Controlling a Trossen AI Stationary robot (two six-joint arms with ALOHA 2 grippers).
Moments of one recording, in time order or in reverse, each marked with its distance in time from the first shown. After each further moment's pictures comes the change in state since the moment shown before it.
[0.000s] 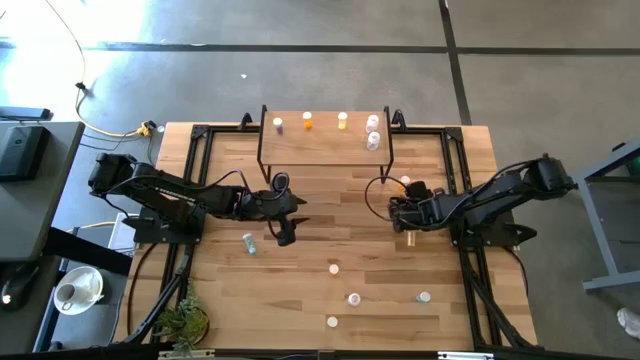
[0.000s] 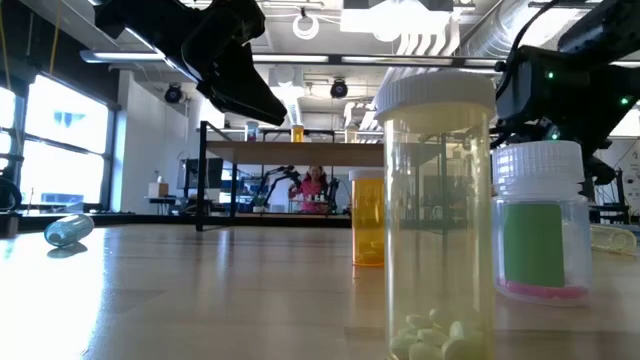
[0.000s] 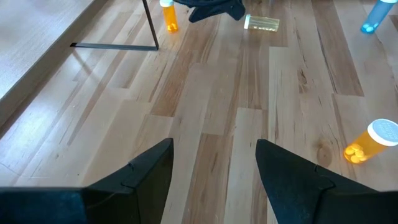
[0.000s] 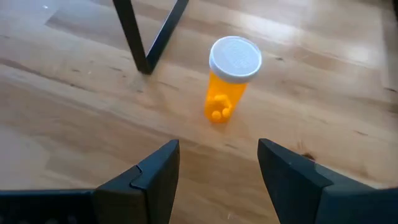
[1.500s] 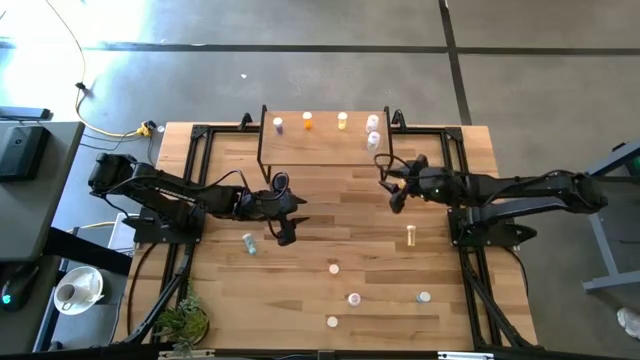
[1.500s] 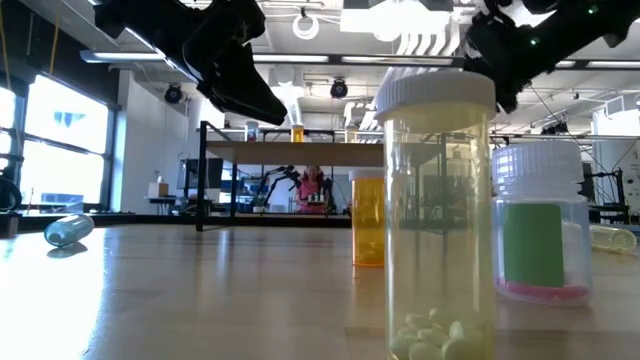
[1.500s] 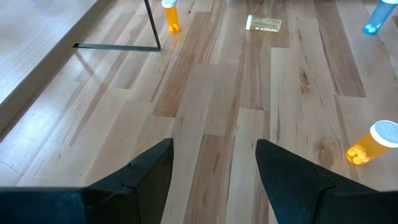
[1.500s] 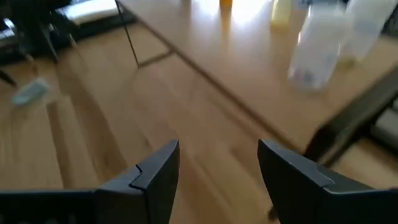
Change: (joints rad) left arm 0.000 0.000 0.000 0.002 -0.008 0.000; right arm -0.204 -0.476 0.077 0.358 -0.381 -0.996
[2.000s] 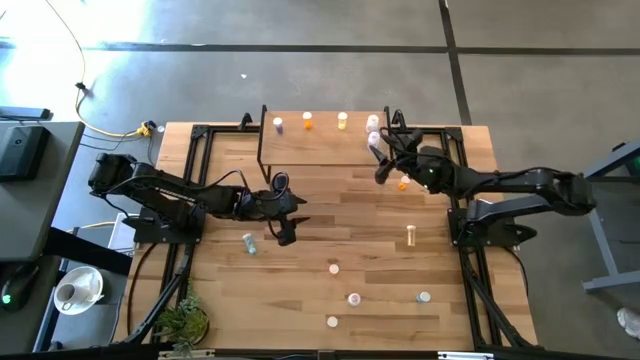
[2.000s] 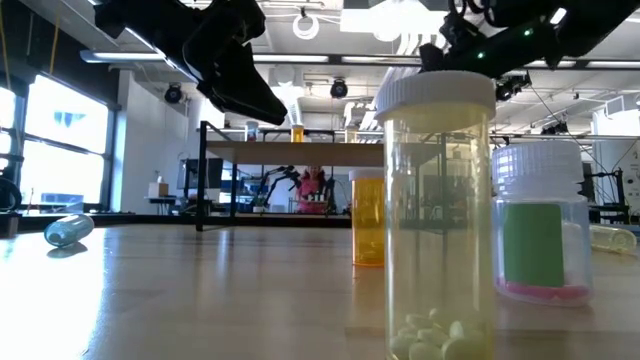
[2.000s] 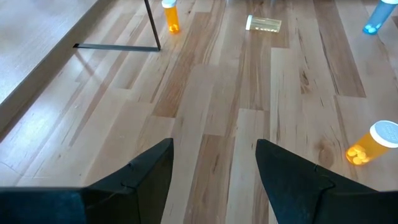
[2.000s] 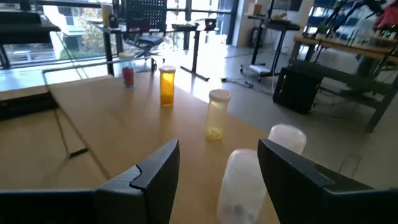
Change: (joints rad) left arm 0.000 0.000 0.000 0.001 0.000 0.000; right arm -0.197 0.196 0.000 0.570 0.053 -0.334
